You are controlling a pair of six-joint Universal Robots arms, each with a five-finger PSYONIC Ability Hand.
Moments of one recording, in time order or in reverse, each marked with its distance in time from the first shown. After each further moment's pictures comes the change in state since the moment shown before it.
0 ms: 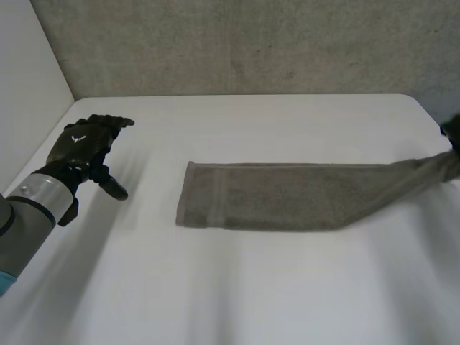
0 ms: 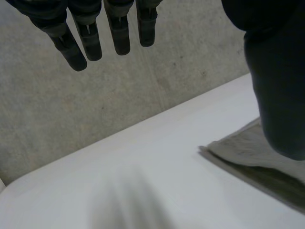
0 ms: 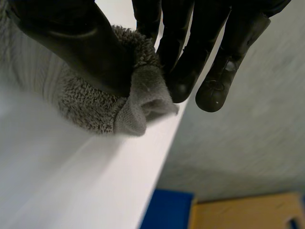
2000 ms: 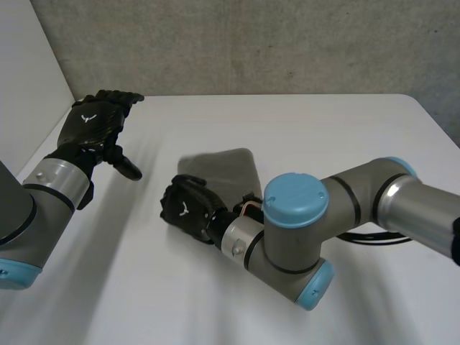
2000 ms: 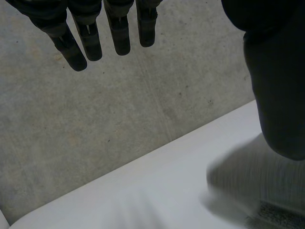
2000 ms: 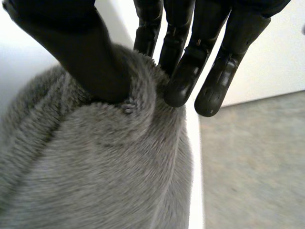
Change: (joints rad) left arm -0.129 0.015 0.067 0.039 -0.136 -0.034; right arm 0.918 0.274 -0.067 -0.319 -0.263 -0.200; left_hand 0.000 0.000 0.000 0.000 0.007; right_hand -0.305 -0.347 -0.258 -0.285 -0.304
